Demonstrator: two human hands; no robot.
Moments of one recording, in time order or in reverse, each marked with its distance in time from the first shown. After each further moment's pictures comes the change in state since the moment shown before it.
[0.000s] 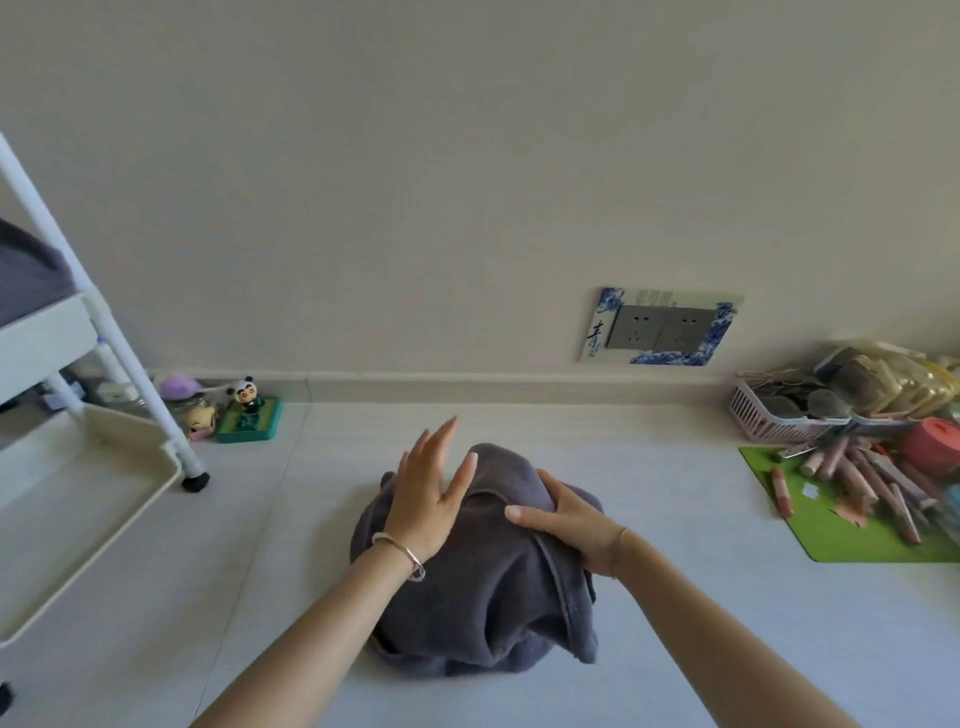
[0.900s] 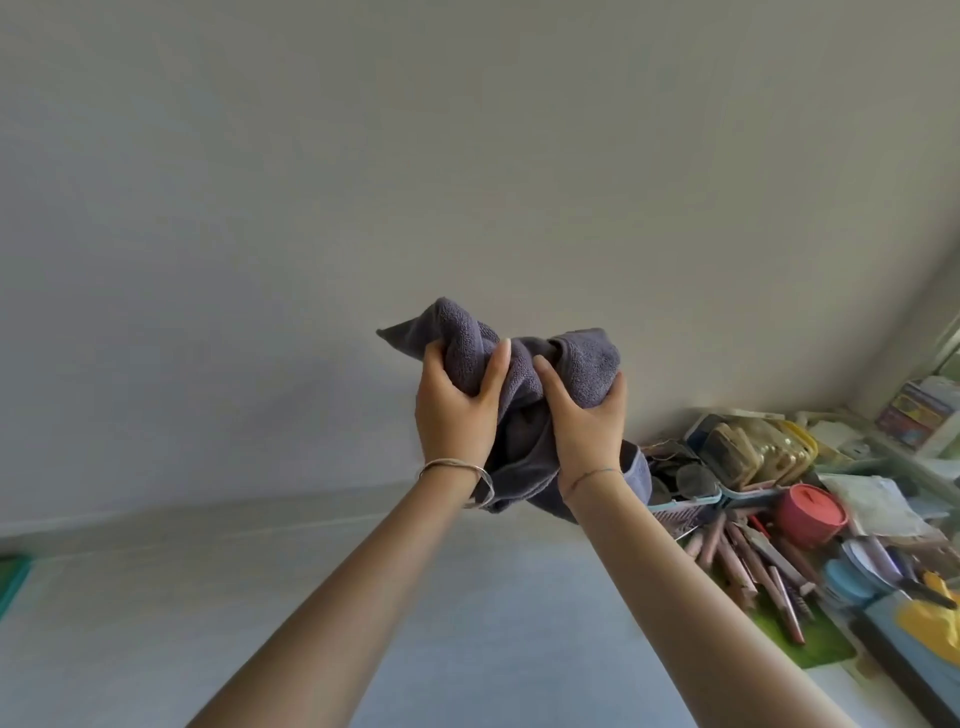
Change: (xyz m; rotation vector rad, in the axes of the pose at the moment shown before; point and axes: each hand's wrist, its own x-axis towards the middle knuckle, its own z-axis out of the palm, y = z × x) left_hand 0.207 0.261 0.140 -0.519 0.445 0.034; right_hand -0.012 -0.154 -0.223 0.353 0.988 -0.662
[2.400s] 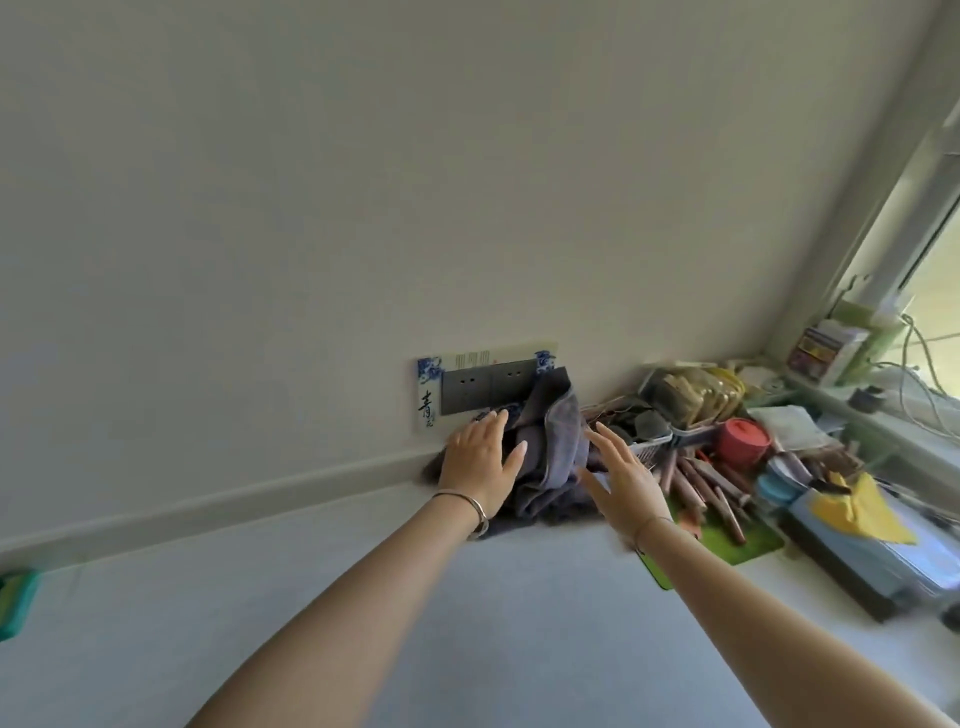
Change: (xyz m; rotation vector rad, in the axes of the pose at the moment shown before) left_hand -0.064 -0.063 -0.029 0.758 -0.831 0.282; right_hand -0.040 0.070 -0.133 -1.286 -0.316 -0.192
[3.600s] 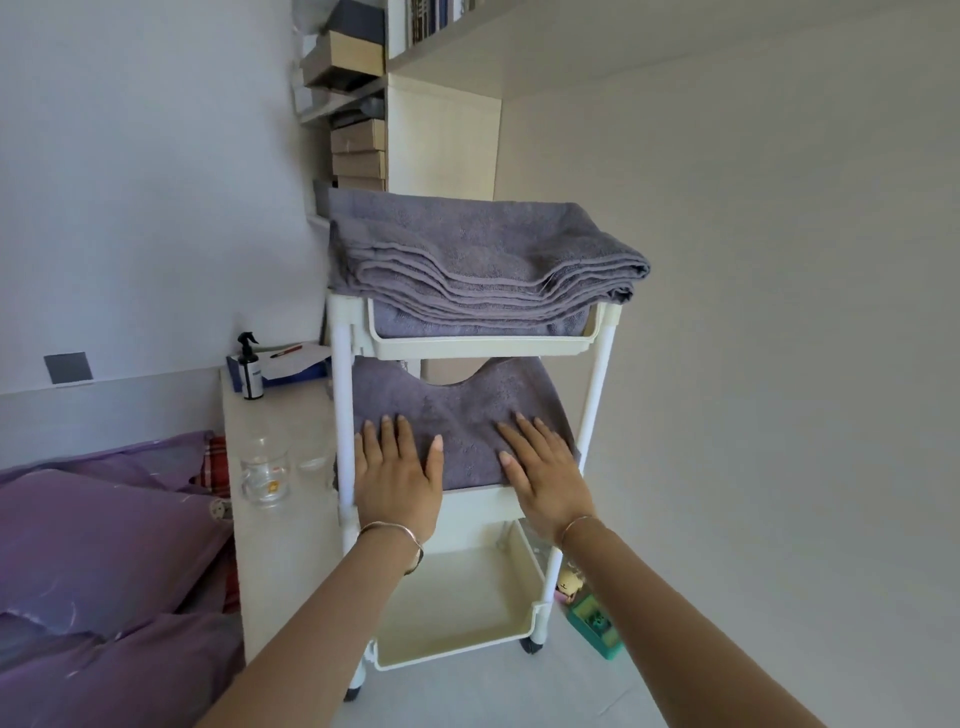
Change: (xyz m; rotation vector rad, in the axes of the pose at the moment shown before) left_hand -0.395 -0.312 -0.351 0.643 0.729 -1.550; right_hand -0.098 -0.685 0.205 0.428 -0.377 -1.476
